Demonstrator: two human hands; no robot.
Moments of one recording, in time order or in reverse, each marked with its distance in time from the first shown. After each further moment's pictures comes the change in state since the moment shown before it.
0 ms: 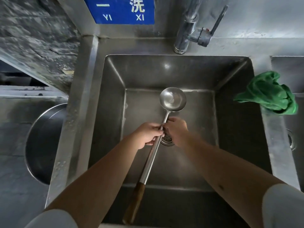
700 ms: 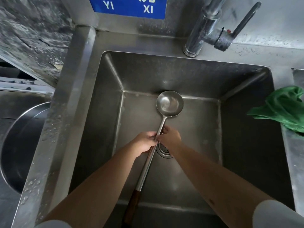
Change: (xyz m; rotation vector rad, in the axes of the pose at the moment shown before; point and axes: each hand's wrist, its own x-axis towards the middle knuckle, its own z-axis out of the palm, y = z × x) left_hand 0.072 -0.032 -0.009 0.098 0.039 0.073; right_hand 0.035 0.002 0.022 -0.243 -0.057 -0.084
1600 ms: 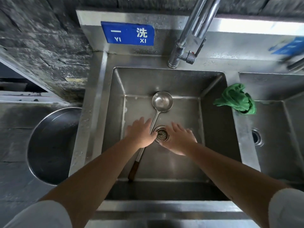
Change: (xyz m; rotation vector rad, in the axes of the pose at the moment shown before) left_hand -0.143 0.058 -0.023 1.032 0.222 0.229; right_hand -0.160 -0.022 -0.070 -1.061 -0.047 -0.283
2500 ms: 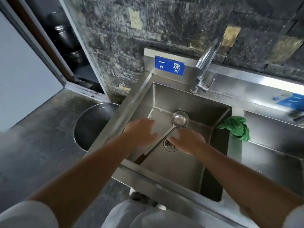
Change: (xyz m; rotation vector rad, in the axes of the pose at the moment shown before) left_hand -0.223 0.080 -0.073 -0.025 0.266 -0.171; right_hand -0.167 -0.004 -0.095 -0.143 0.167 -0.280
